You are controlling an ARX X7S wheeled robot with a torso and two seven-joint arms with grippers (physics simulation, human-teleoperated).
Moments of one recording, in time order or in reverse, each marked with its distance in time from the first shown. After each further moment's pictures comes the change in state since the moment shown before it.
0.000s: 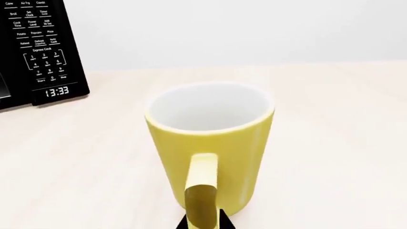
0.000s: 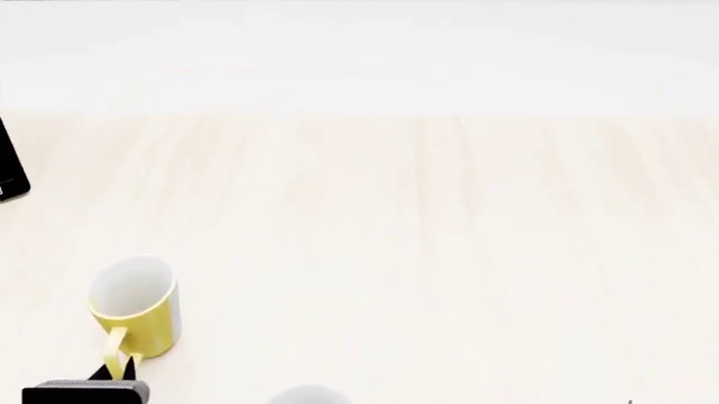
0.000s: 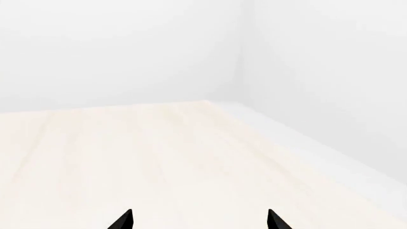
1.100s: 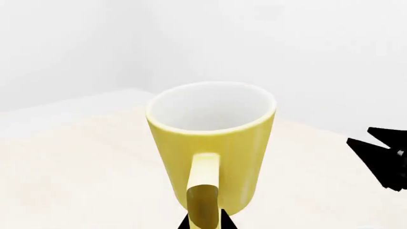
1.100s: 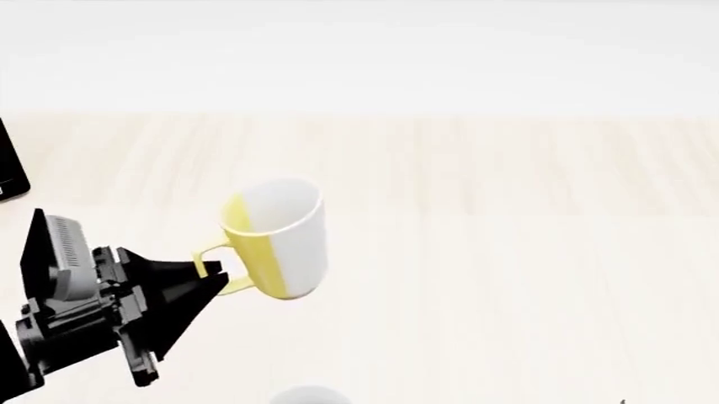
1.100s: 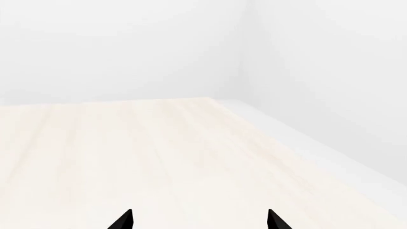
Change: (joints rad) left arm -0.531 -0.188 0.144 -0.261 -0.333 -0.208 1.150; right arm 0.017 0.018 -0.030 0.033 0.001 -0.005 0.016
